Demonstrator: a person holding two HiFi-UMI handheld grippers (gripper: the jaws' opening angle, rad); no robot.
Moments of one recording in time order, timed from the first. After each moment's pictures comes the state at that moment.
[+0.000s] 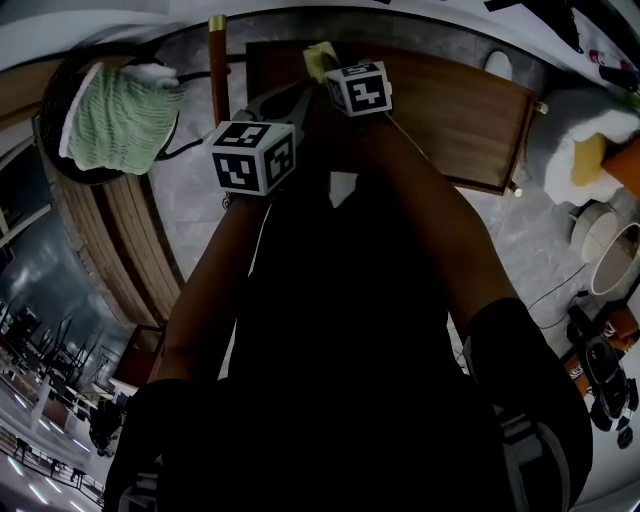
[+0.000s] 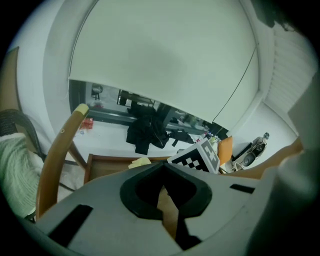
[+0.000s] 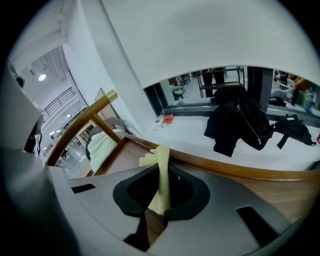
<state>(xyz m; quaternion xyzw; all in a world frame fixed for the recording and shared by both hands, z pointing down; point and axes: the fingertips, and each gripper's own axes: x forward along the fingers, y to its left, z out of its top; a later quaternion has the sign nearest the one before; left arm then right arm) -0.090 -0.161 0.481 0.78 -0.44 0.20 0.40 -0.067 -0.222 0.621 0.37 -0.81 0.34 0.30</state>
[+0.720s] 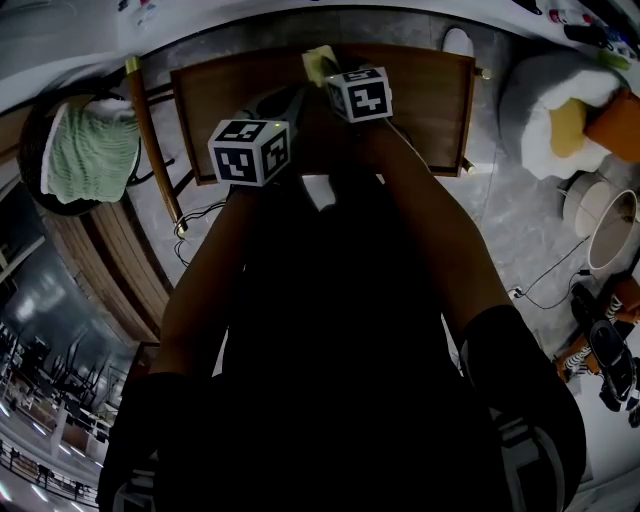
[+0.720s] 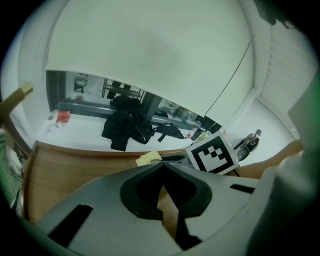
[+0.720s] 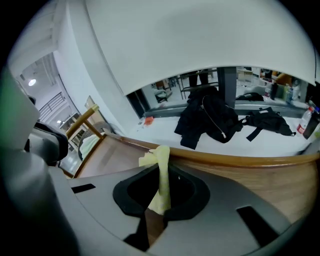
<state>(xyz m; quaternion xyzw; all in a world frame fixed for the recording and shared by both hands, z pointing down) 0.054 -0.169 0.516 0.80 -0.40 0.21 0.40 0.102 -0.224 0.620 0.42 -0.79 0.34 0.30</state>
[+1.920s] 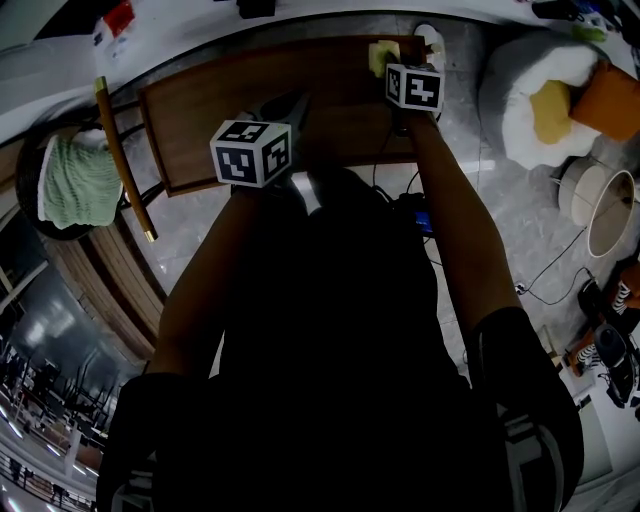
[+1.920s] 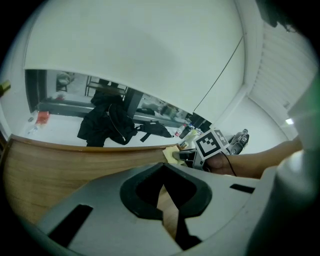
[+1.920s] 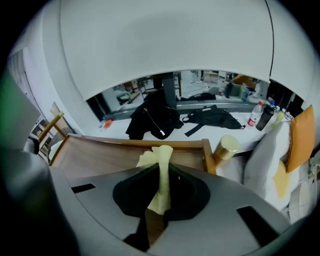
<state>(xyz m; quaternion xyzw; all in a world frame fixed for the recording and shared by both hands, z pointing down) 0.170 -0.172 0.506 0.83 -0.35 0.20 0.39 0.352 -0.243 0.611 0.56 -0.68 0.35 0.31</state>
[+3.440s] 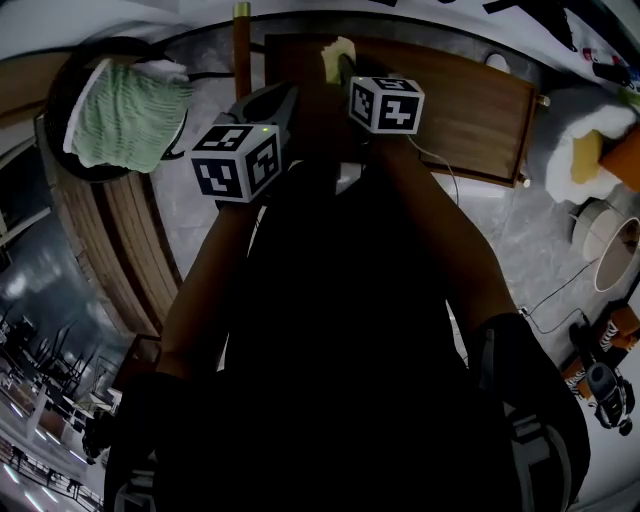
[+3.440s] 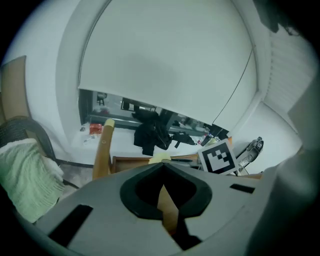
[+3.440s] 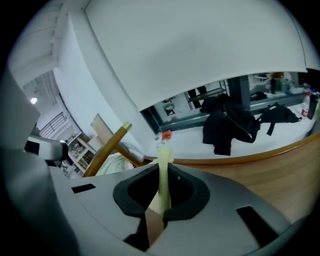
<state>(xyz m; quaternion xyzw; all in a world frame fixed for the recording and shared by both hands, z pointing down) -0.153 -0.132 0.444 0.78 -0.45 0.20 0.39 -0.074 -0.198 0.546 0.45 -0.79 0.37 0.19</state>
